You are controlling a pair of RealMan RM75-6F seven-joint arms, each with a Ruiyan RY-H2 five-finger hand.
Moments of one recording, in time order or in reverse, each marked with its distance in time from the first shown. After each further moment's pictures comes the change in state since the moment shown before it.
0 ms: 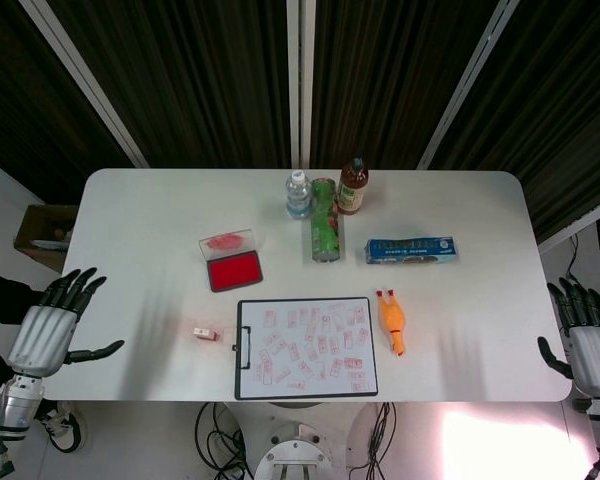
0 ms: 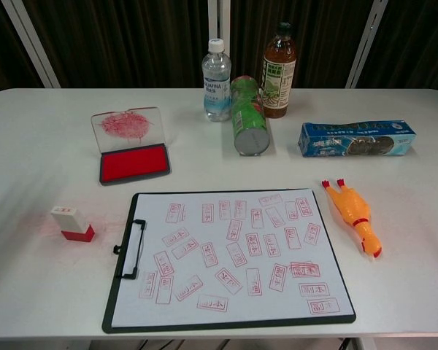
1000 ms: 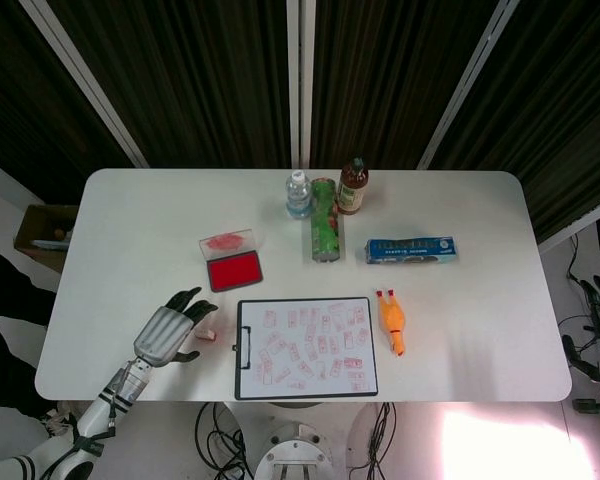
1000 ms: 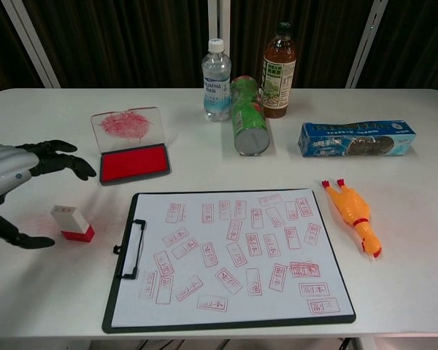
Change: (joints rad) left arm -0.212 -0.391 0.007 0.210 0.006 -0.297 0.068; right arm -0.036 0.037 0.027 -0.013 0.036 0.056 0.041
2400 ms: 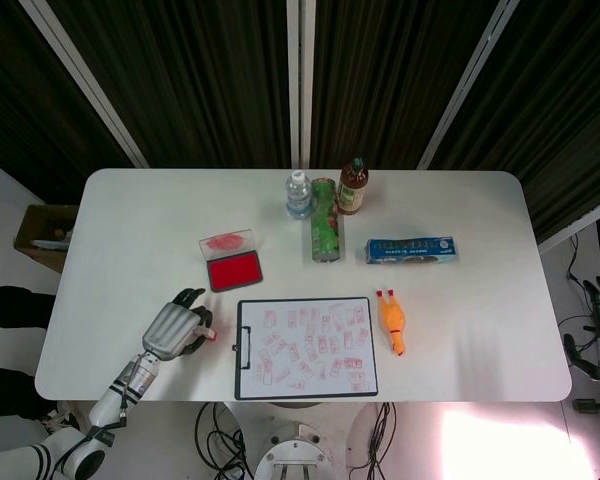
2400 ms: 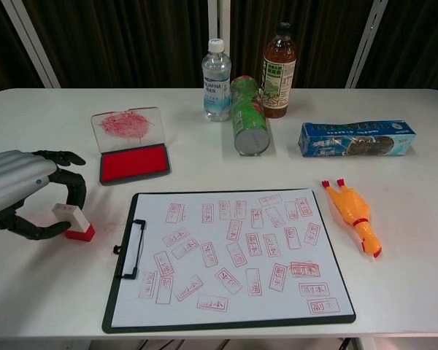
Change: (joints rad) left arm -0.047 -0.045 0.017 0.052 -0.079 -0.023 0.042; right arm 0.002 -0.023 0.013 0.021 0.029 -0.031 0.001
